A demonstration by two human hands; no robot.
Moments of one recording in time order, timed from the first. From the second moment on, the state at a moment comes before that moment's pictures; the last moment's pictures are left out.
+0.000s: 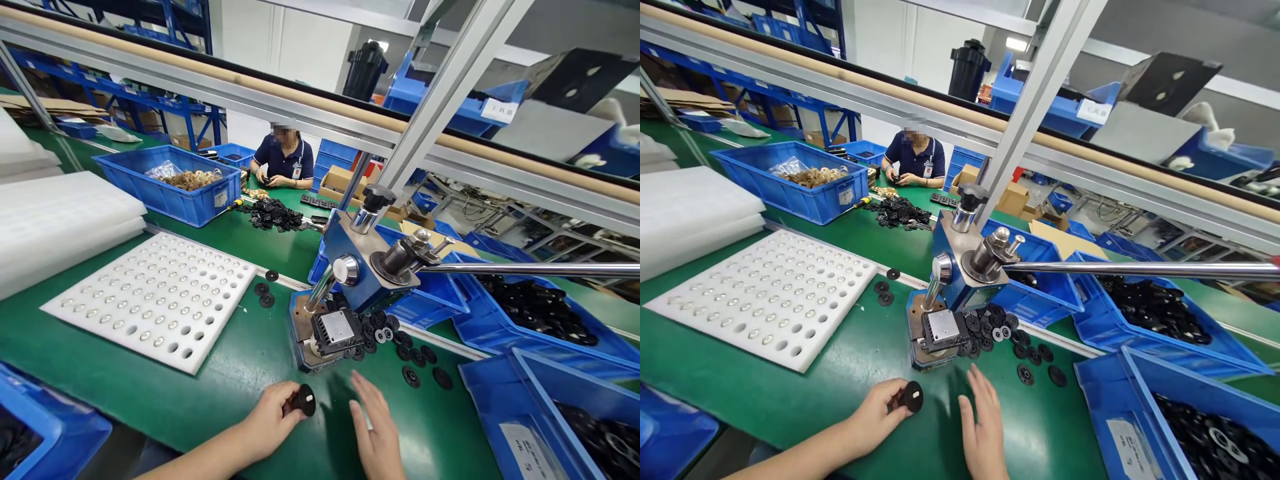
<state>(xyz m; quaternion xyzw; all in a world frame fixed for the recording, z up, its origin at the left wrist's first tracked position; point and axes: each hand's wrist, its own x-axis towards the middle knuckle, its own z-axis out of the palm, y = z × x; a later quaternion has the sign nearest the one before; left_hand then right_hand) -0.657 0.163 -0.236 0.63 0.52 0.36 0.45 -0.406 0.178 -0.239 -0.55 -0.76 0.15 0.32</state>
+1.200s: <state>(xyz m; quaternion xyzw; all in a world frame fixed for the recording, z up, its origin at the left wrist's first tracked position) -0.661 0.162 -0.237 0.64 0.51 0.35 0.46 -0.382 0.226 -0.225 -0.70 -0.64 -0.02 0.33</state>
